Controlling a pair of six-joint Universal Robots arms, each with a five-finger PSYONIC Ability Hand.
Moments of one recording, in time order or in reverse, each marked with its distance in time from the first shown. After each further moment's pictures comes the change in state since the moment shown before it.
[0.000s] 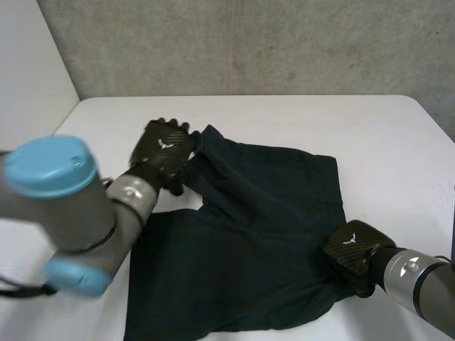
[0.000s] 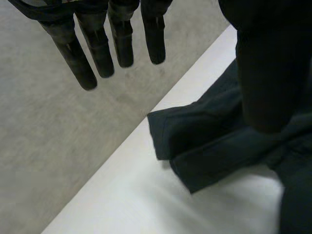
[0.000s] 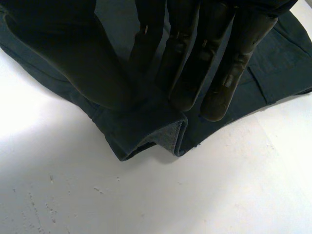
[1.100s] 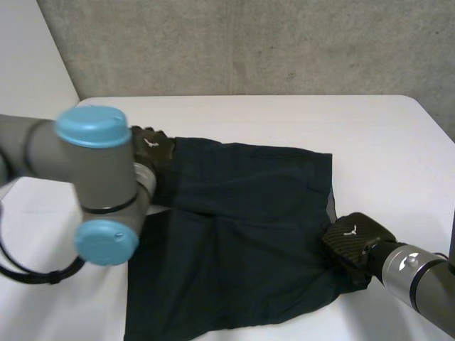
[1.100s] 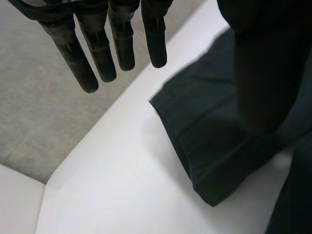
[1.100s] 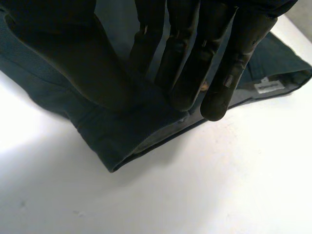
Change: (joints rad) left arm -0.018 -0.180 0.312 -0.301 -0.288 0.027; right arm -0.005 0.002 0.015 -0.086 -0.002 0.074; left_hand 0.062 0.054 0.063 0.048 0.047; right_hand 0.000 0.000 0.000 0.000 0.000
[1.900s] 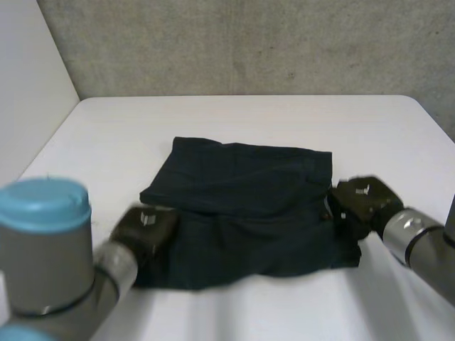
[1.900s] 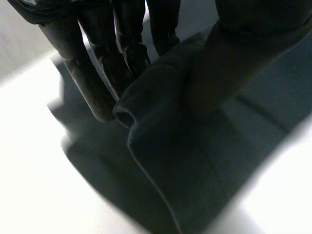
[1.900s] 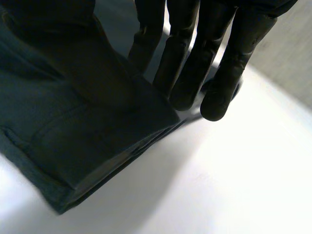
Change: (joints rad) left arm -0.011 0.304 -0.518 -0.006 0.192 -0.238; right arm -0.042 0.066 -0.108 -0.183 0.011 0.249; left_hand 0.739 0.795 0.783 0.799 0.747; right_hand -0.001 0.000 0.000 0.000 0.000
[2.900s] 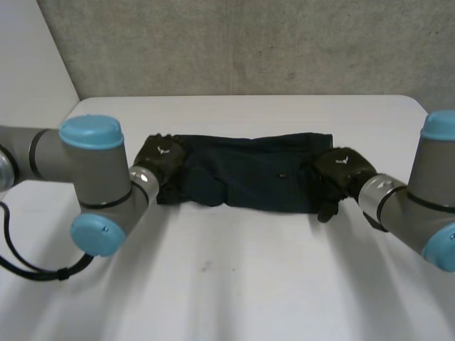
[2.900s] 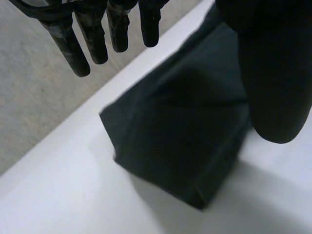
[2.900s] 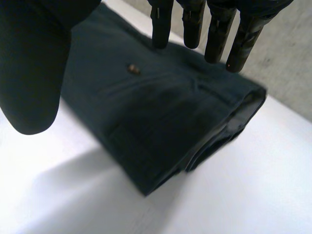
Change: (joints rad) left arm 0.089 -0.418 0.555 0.037 0.071 0.152; right arm 0.053 0.252 -0.335 0.043 -0.017 0.095; left_hand -0.960 -0.992 -0.973 -0.986 -0.916; right_hand -0.753 -0.944 -0.985 -0.958 -0.915
